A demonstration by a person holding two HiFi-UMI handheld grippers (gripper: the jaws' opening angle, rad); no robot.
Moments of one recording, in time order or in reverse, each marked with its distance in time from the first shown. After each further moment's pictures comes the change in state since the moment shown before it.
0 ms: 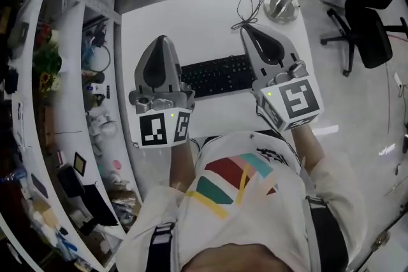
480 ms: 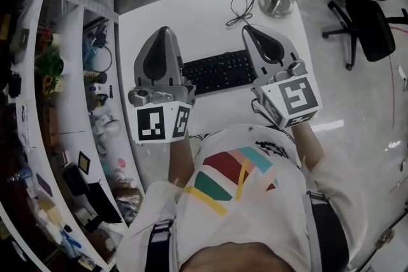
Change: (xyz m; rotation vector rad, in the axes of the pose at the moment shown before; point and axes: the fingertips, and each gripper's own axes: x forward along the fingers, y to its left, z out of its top) left arm 0.052 -0.058 -0.014 0.054 0.051 -0.071; right arm -0.017 -0.064 -0.035 0.062 0.015 -0.020
